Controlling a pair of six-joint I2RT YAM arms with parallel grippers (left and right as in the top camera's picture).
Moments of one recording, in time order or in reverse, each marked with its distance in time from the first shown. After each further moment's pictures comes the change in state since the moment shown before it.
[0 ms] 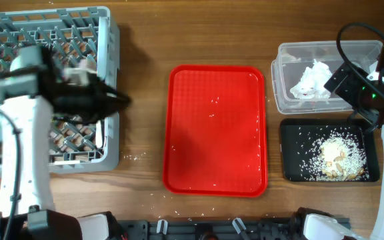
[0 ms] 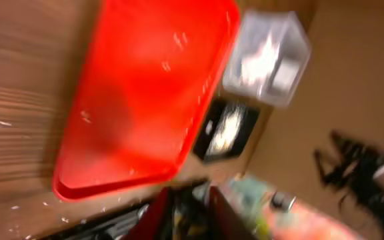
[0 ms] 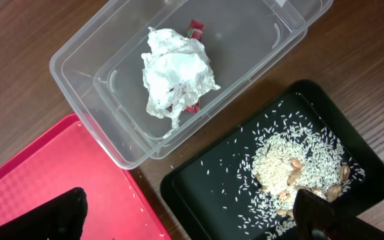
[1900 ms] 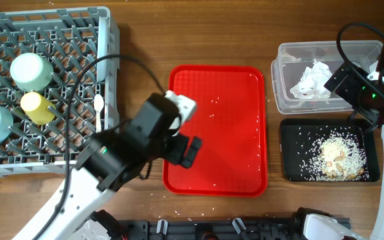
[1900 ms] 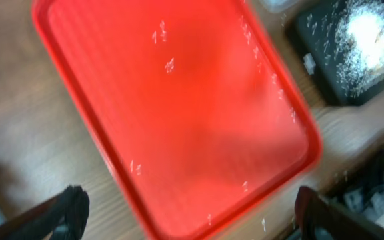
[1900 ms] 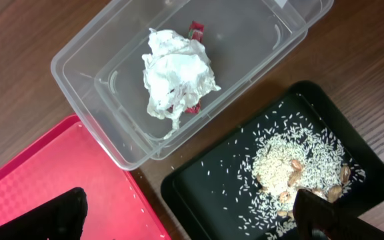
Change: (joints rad) left arm -0.843 -0.381 -0.312 0.435 -0.760 0.121; right arm 0.000 0.000 0.000 0.004 0.000 0.000
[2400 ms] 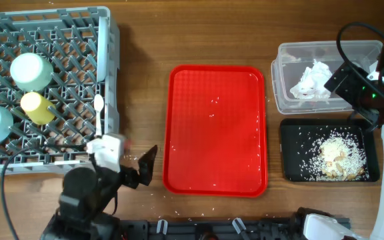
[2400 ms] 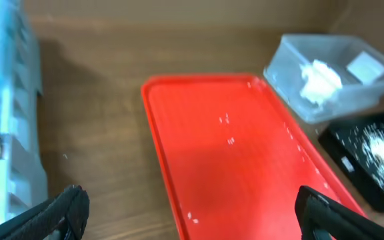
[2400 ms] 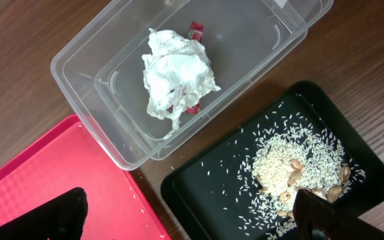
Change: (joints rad) left arm 0.386 -0.832 -0.622 0.334 0.074 0.009; right arm 0.000 0.000 0.000 -0.001 0.000 0.000
